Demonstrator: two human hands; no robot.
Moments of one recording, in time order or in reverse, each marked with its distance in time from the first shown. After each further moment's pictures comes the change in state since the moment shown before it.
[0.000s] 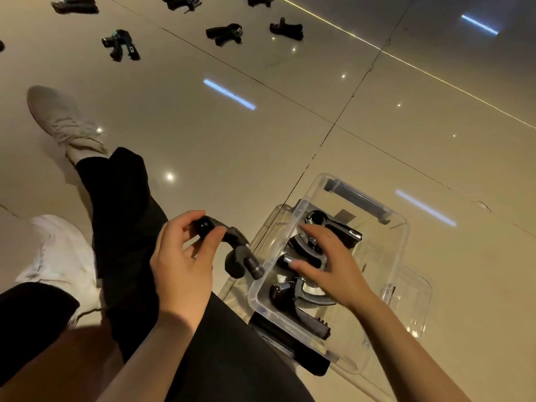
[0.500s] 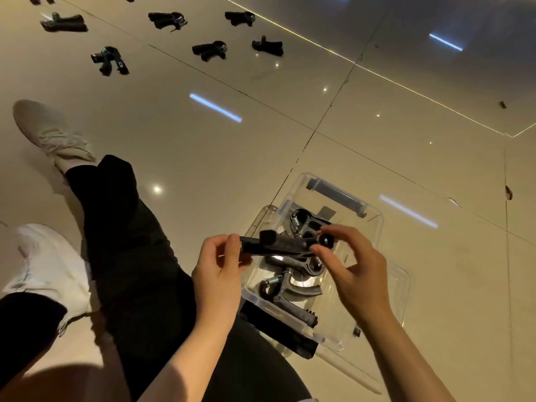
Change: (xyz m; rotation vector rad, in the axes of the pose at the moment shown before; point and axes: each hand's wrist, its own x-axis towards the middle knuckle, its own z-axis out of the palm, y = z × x) left_hand -0.050 0.004 0.026 -0.167 -0.137 -0.237; right_hand -0.061 -0.051 -0.032 0.059 0.501 -0.083
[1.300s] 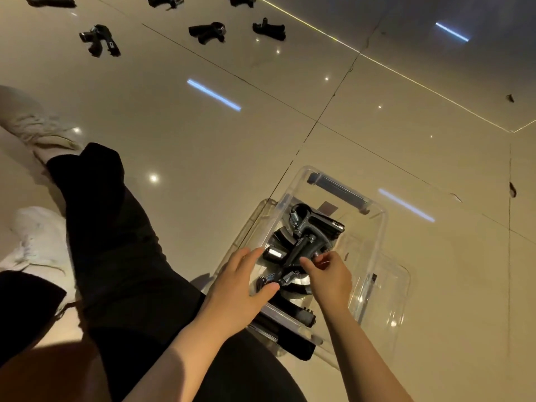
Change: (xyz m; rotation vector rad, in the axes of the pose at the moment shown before) left_hand 0.014 -0.044 0.004 0.720 -0.631 0.078; right_hand -0.010 0.082 0.070 -0.185 -0.049 0.791
